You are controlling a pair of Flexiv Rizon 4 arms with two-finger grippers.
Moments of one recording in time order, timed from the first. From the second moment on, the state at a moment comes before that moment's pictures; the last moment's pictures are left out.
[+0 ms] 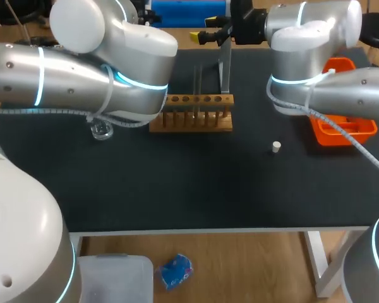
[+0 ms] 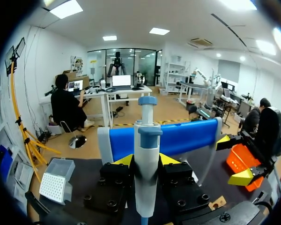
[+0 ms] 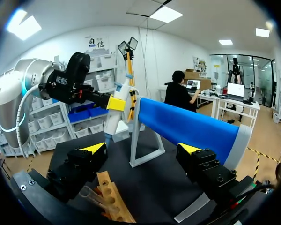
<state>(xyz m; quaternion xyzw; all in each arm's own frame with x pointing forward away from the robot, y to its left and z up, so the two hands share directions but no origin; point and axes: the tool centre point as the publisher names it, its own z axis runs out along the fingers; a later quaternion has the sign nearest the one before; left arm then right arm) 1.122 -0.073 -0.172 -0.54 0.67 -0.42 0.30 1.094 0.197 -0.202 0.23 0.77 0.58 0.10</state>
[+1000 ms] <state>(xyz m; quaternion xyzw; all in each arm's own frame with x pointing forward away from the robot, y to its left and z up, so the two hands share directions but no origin) 1.162 -0.067 -0.183 -0.56 0.67 -0.37 0.31 1.094 0.198 -0.202 0.23 0.77 0.58 0.10</state>
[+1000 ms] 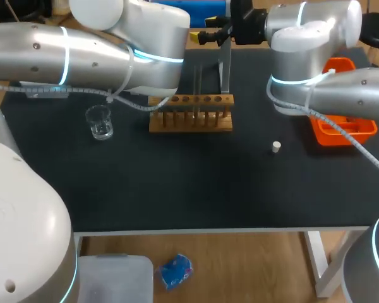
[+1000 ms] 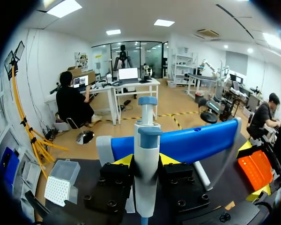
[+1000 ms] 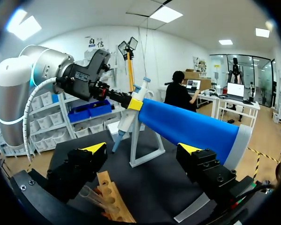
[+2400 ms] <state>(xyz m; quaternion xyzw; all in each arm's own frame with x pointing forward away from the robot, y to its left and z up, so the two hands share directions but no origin) 1.167 -0.071 -0.209 -0.58 0.68 -0.34 0.29 1.094 0.198 -0.202 0.23 0.77 0.58 0.10</state>
